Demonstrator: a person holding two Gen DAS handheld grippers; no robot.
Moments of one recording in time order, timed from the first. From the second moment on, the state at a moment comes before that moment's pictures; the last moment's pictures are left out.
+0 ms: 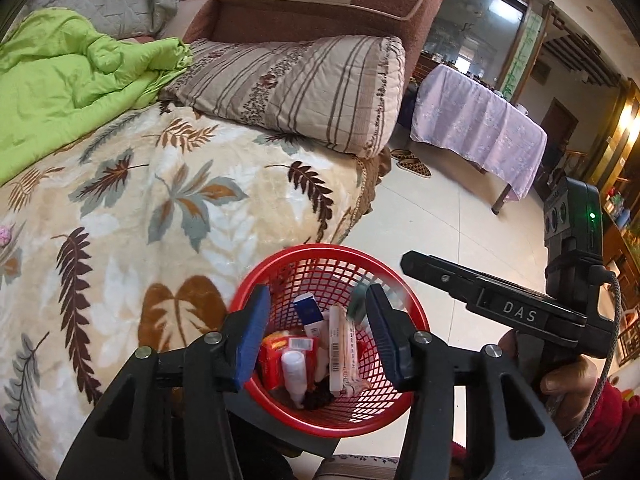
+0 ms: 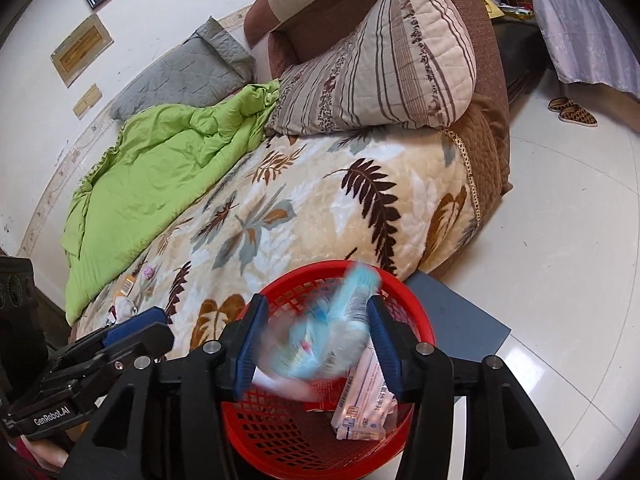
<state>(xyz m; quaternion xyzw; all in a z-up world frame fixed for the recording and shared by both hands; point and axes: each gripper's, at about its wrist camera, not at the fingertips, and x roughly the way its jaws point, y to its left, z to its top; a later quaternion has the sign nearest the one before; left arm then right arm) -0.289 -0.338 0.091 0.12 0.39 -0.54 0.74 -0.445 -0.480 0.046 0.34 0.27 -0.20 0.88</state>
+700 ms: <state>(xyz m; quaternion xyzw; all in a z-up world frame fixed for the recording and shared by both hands) -0.267 -0.274 0.110 0.09 0.36 -0.51 0.78 -0.407 -0.436 0.072 0.29 0.28 -0.17 0.90</state>
